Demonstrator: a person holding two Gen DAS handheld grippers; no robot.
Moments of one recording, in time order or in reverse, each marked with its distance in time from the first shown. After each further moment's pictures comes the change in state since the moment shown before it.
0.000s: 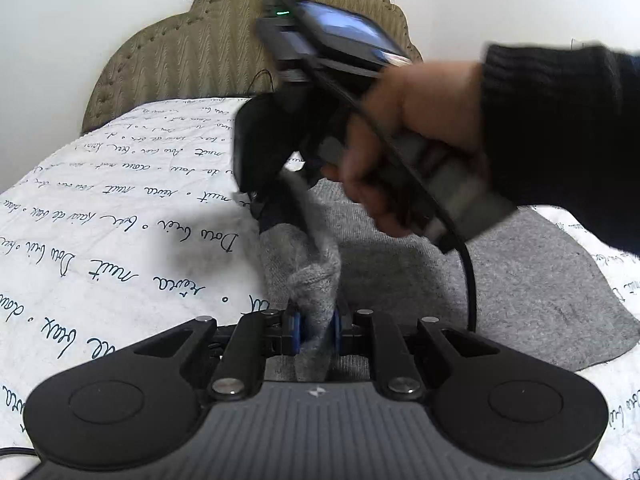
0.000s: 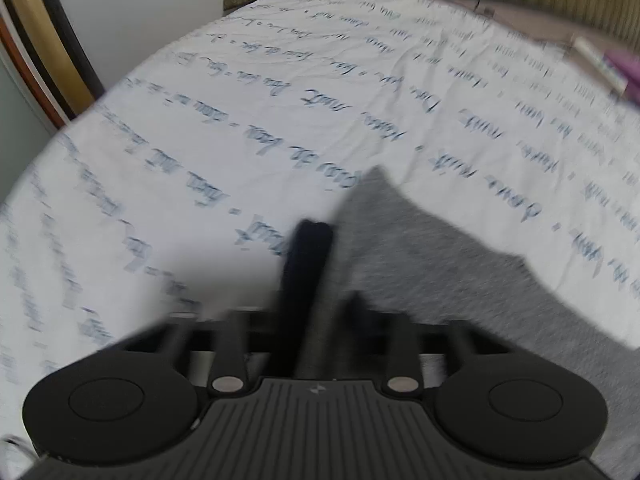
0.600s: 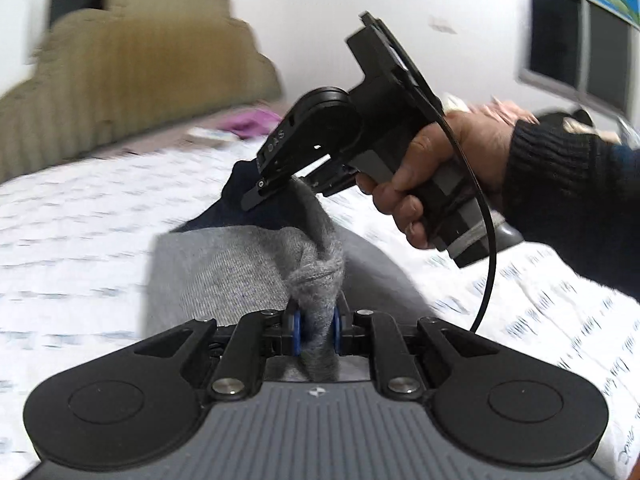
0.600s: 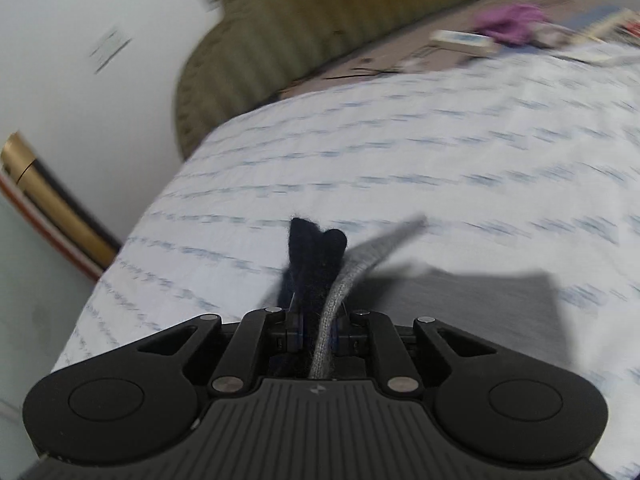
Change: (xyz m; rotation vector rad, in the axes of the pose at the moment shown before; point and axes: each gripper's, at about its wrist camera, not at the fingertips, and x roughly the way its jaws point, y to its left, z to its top) left arm -0.003 -0.160 0.025 0.269 -0.021 -0.336; right arm -0.152 -0.238 -0.120 0.429 -0.262 0.142
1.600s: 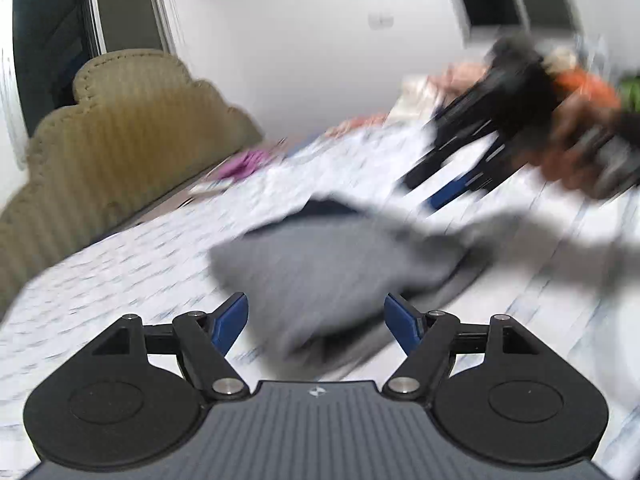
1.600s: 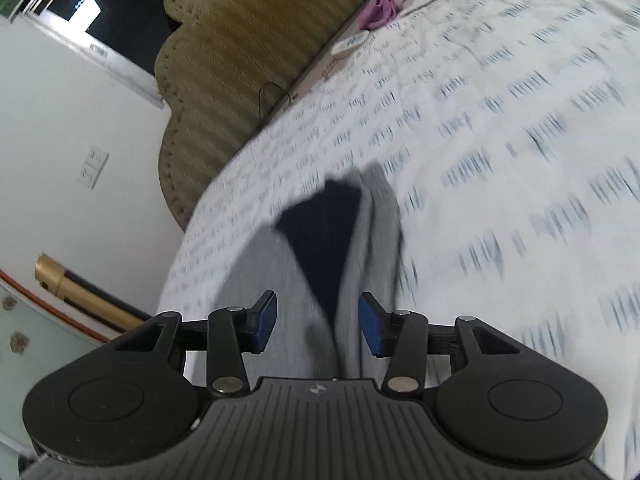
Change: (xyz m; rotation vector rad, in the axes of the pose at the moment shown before) left arm -0.075 0.019 -0.077 0.333 -0.096 0.114; right arm -0.124 -0.078 -0.143 0.333 -0.130 0.129
